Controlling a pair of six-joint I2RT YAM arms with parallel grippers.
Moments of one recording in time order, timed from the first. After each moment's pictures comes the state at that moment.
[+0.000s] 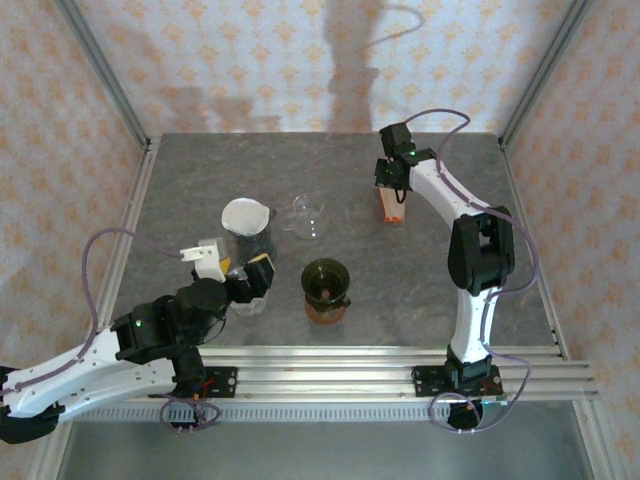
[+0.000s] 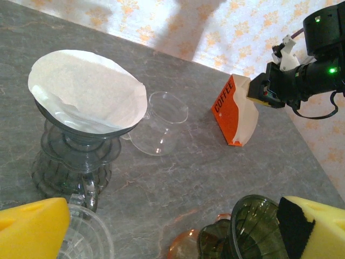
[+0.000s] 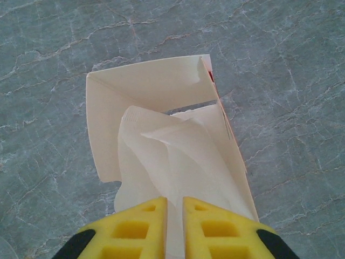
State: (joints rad) left arm -1.07 0.56 0.70 -0.61 -0.73 -0.80; right arm 0.31 2.00 1.71 -0.70 0.16 0.42
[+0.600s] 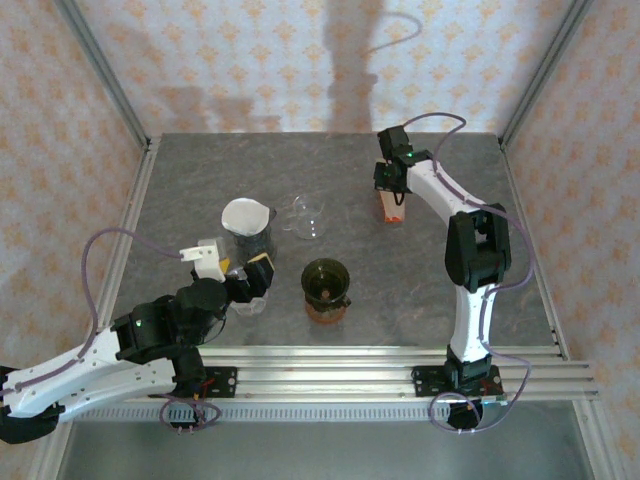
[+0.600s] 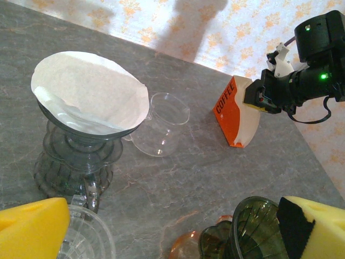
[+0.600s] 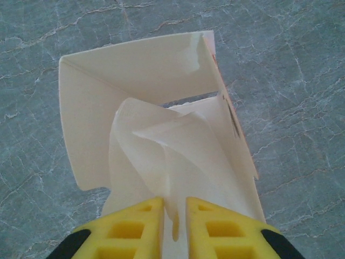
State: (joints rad) left arm -1.06 0.57 0.70 -0.61 -0.73 -0.80; right arm 0.31 2.03 1.71 -0.70 0.16 0.42
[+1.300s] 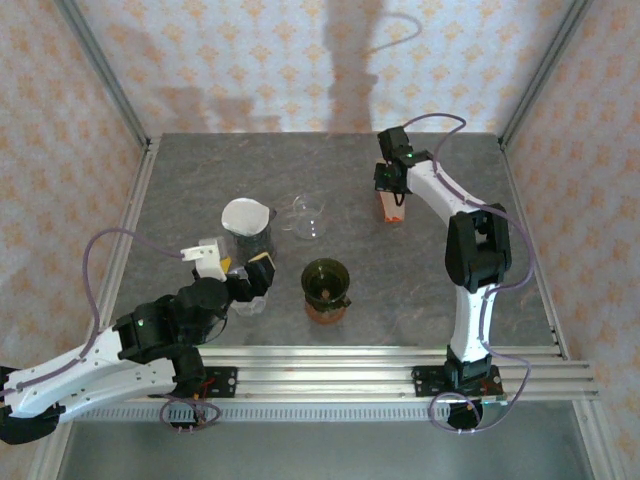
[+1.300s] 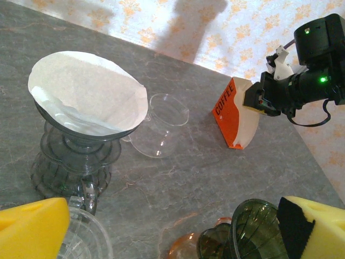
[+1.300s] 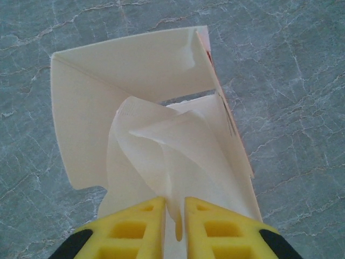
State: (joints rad) left arm -1.05 0.57 0.70 -0.59 -0.73 -0.80; right arm 0.31 2.02 1.69 -0.70 0.16 0.42
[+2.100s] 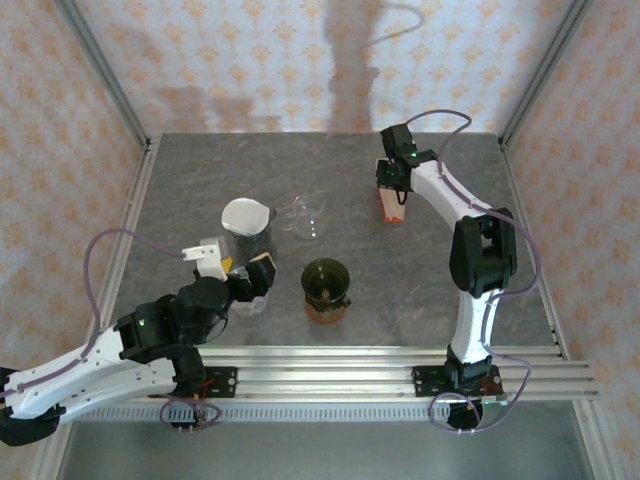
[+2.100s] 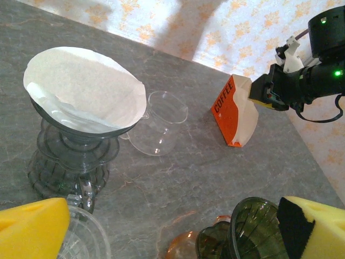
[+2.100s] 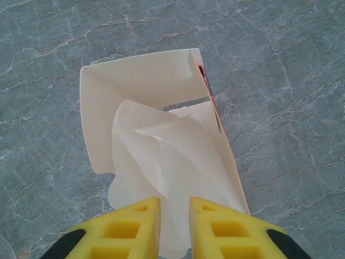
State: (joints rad) left arm -1.04 0.58 0.69 -0.58 -0.71 -0.80; right arm 0.31 1.97 1.68 -0.69 0.16 0.41
